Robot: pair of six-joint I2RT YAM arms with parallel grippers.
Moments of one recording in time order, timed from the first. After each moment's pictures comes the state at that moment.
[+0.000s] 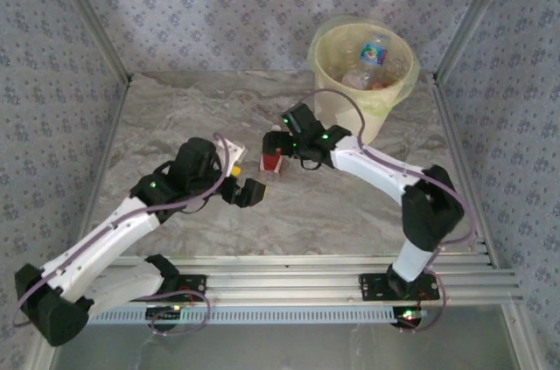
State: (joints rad) left arm -0.71 0.95 0.88 -0.59 0.24 -0.24; right arm 0.72 1.73 1.37 -0.50 0.05 0.64
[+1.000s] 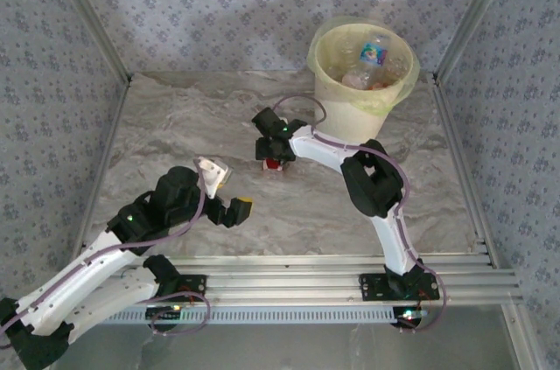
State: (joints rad) left arm -0.79 0.69 0.73 -0.61 0.08 -0.23; right arm 0.75 2.15 1.68 -0.62 0.16 0.64
